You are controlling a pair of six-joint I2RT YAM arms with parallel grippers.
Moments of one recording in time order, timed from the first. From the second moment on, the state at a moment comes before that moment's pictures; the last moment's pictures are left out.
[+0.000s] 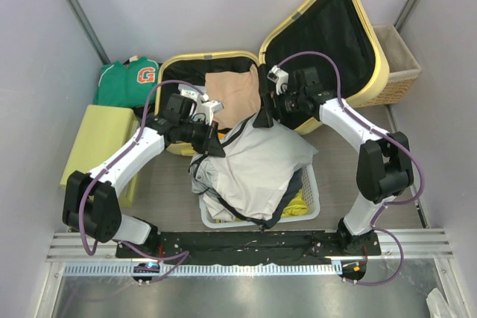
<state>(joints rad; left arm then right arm) -0.41 1.42 1.08 -0.58 0.71 -0.05 0.33 1.71 1.34 -0.39 -0.68 0.00</state>
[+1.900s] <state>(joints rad) -0.55 1.11 0.91 -0.33 0.82 -0.83 0.46 0.69 0.86 -0.57 -0.35 0.64</state>
